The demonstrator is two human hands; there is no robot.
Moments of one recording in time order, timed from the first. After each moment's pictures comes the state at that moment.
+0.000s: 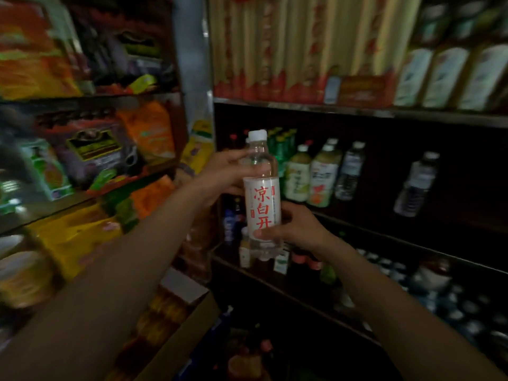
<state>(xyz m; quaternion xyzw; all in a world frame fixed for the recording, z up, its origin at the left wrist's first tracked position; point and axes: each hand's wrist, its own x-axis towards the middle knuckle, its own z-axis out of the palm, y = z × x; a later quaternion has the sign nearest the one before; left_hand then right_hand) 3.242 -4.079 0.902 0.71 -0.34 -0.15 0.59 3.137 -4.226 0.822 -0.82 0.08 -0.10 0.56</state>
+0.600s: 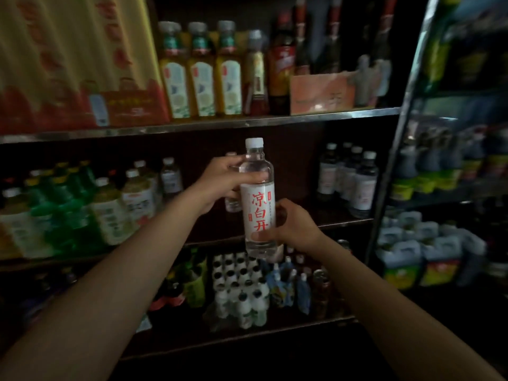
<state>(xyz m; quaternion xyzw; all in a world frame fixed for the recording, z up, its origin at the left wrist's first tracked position) 3.102 -4.391 0.902 0.59 -0.57 -0.31 0.48 2.933 -4.442 0.814 -0.76 0.38 -0.32 0.42</state>
